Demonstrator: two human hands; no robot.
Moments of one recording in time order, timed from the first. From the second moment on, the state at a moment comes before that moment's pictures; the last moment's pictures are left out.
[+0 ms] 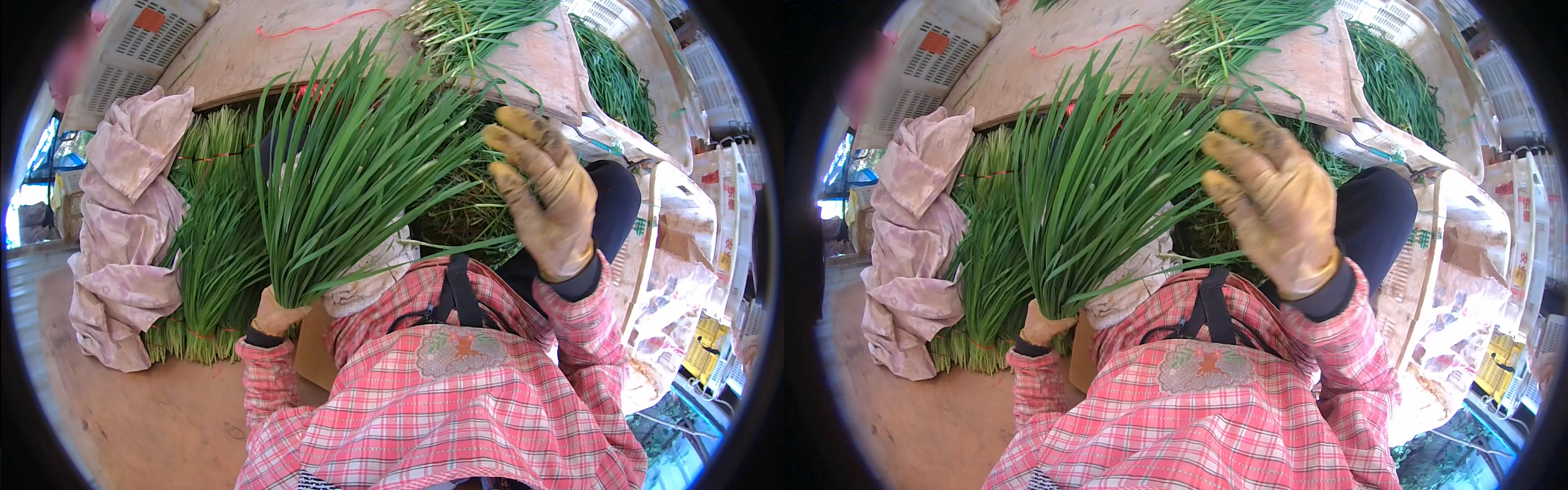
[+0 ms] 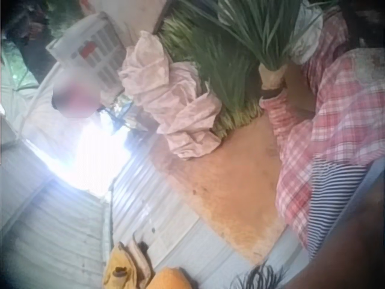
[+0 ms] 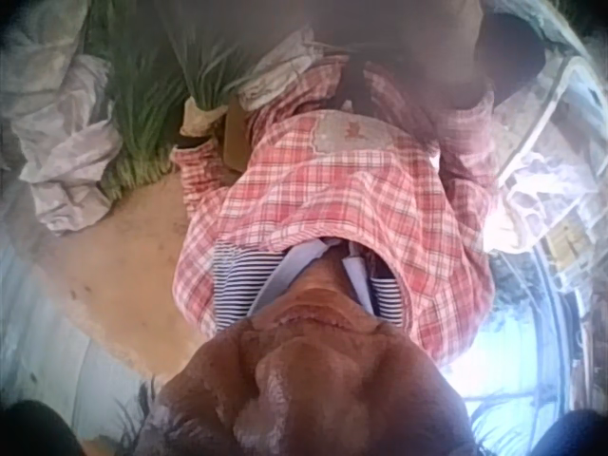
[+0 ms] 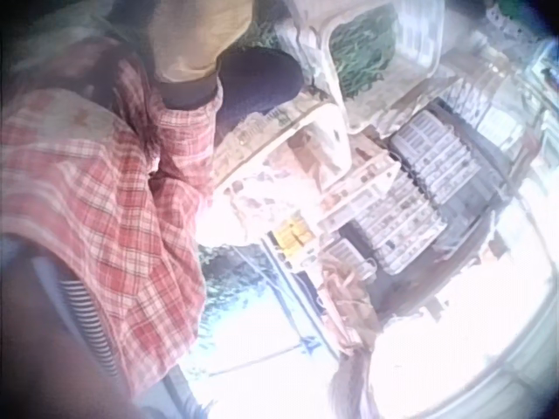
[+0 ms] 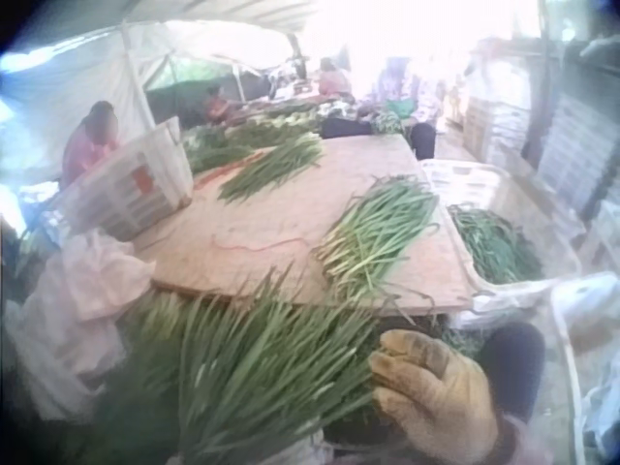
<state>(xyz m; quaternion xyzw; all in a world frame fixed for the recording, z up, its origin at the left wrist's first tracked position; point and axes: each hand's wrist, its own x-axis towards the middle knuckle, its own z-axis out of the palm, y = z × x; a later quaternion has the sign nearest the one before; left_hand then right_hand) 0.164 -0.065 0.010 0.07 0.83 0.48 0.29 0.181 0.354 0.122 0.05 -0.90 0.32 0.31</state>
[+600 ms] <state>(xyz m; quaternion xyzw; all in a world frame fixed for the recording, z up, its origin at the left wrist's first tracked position) 0.162 -0.056 0.024 0.09 0.86 0.41 0.29 0.136 0.311 0.104 0.14 -0.91 0.30 0.25</state>
